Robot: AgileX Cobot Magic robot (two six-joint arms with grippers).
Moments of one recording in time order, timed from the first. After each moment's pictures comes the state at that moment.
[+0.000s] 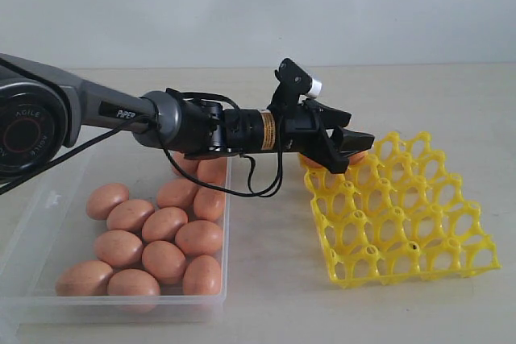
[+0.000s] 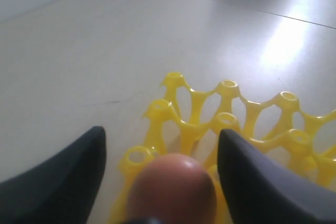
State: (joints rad) left arm -0.56 2.48 -1.63 1.04 -0.76 -0.79; right arm 0.09 0.00 0.00 0.15 -0.02 0.41
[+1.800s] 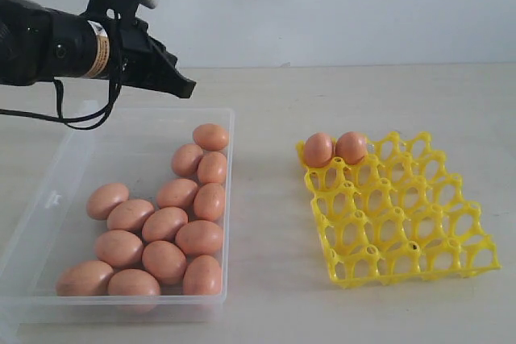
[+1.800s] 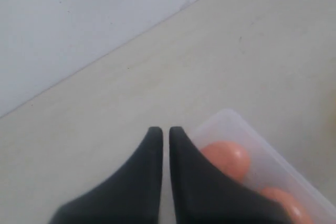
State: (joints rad) left arm -0.37 1.74 -1.08 1.75 -0.01 -1.49; right arm 0.09 0.00 0.00 0.15 -0.02 0.41
